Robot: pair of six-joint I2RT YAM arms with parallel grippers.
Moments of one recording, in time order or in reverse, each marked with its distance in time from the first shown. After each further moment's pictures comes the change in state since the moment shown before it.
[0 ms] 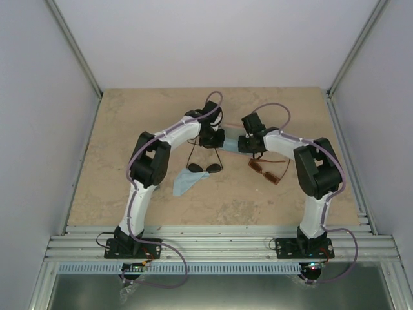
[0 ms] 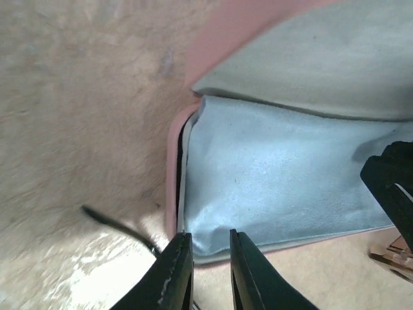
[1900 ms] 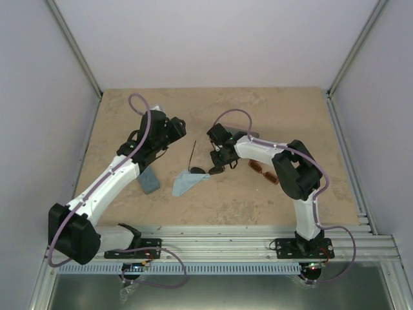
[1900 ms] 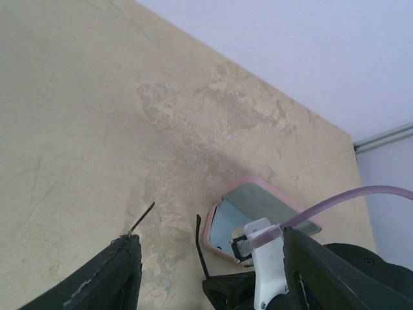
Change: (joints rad) left arm 0.116 -0.992 -0.777 0.423 -0.331 -0.319; right arm 0.282 0.105 0.182 -0.200 0.023 -0.122
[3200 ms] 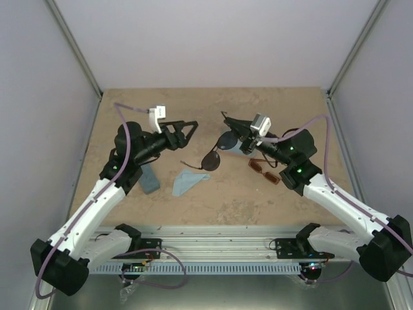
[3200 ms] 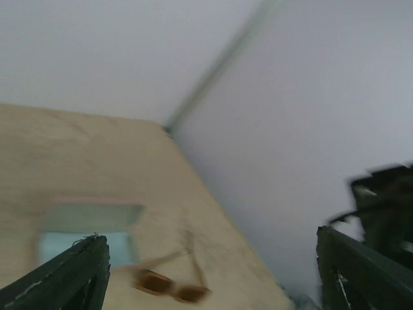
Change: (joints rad) left arm 0.013 -0.309 -0.156 0.313 0.396 0.150; right arm -0.087 -0.954 -0.585 1.157 -0.510 -0.505
